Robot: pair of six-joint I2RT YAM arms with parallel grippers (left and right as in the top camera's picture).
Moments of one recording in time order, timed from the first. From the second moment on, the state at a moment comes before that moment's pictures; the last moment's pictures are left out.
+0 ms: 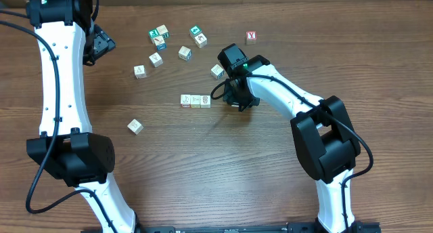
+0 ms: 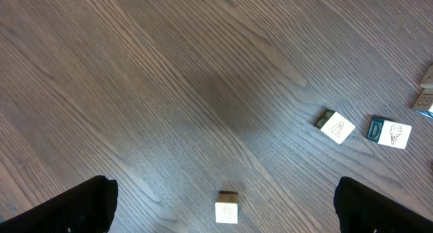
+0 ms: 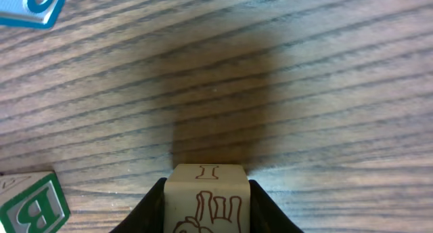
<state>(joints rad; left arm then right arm) 0.10 2.06 2.29 -1.59 -0.34 -0.69 0.52 2.17 1.62 -0.85 0.04 0.67</state>
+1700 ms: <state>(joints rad) 0.10 2.06 2.29 -1.59 -0.34 -0.69 0.57 2.18 1.62 -0.52 0.10 0.67</state>
